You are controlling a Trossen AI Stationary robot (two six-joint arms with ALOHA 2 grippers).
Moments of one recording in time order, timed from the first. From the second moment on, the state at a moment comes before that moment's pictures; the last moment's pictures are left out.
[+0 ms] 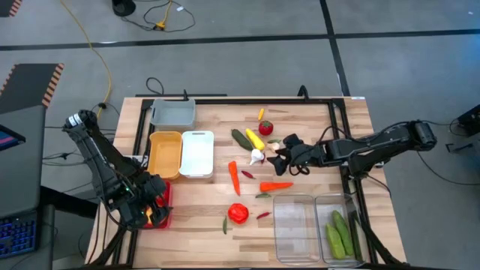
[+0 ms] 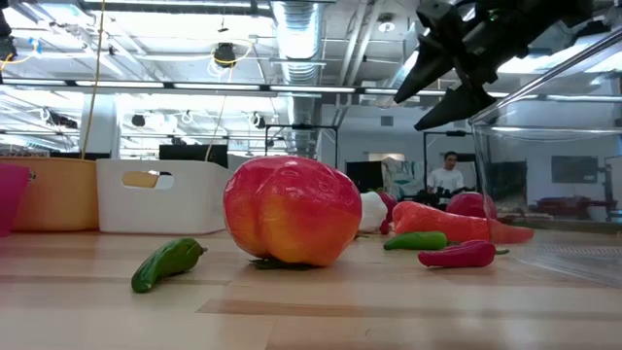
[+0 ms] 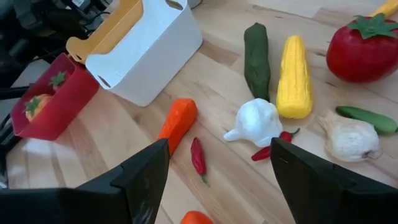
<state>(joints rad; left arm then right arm) -0.94 1.15 0.97 -1.15 -0.45 -1.50 0.12 1.18 0.74 -0.22 0.39 0.88</state>
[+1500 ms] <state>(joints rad) -0.94 1.15 0.97 -1.15 -0.46 -1.46 -0.25 1.20 0.88 -0.14 0.38 0.78</state>
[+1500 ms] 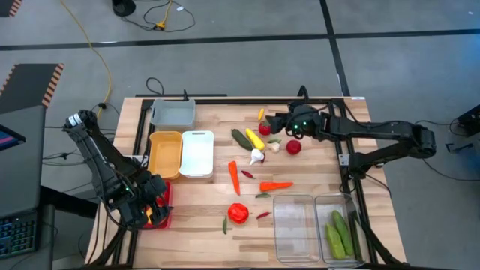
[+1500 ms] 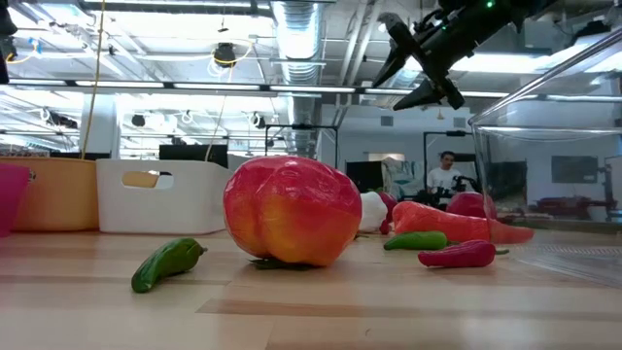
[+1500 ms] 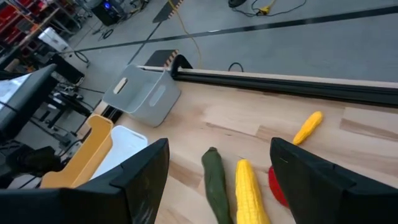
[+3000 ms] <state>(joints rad) -0.94 1.15 0.97 -1.15 -0.46 -1.45 -0.30 1.26 0.88 -0.08 0.23 0.49</state>
